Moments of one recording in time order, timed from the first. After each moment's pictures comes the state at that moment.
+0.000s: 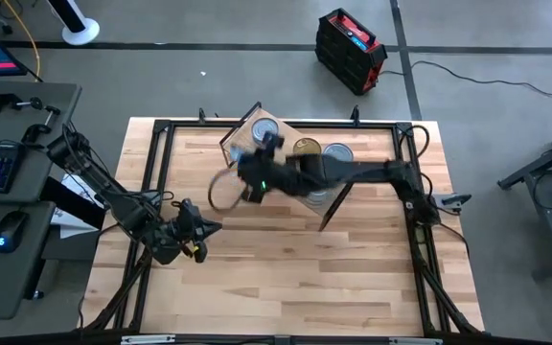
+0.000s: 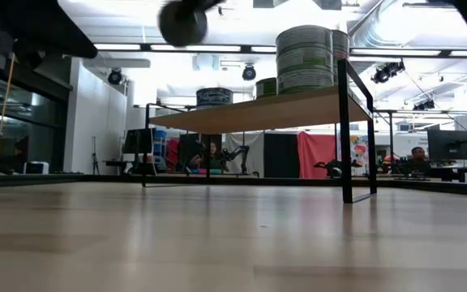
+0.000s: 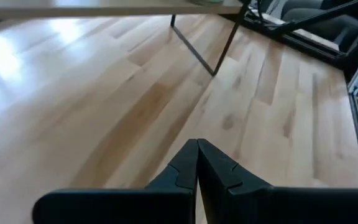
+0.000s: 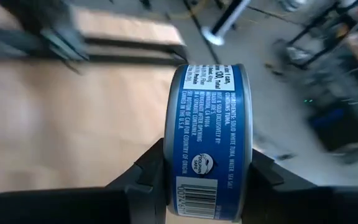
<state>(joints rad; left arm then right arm) -0.73 1.04 0.64 -0.41 -0.86 -0.94 0.12 2.12 2.31 -0.86 0.65 -0.04</state>
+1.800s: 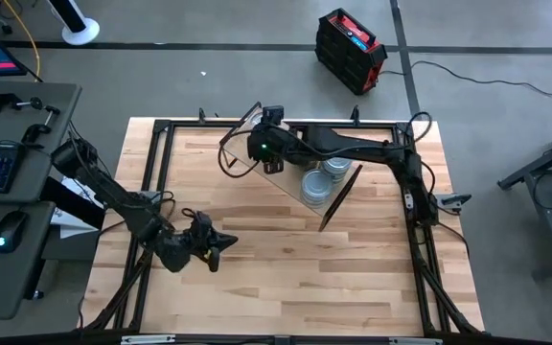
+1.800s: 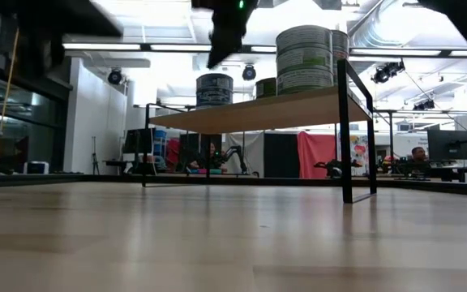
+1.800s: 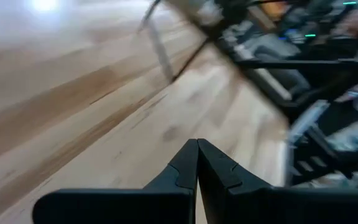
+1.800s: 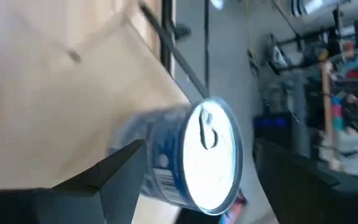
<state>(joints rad) -0.71 1.25 0.63 -0.03 -0.83 -1.19 -0.12 2.10 2.18 -0.89 0.62 -0.61</state>
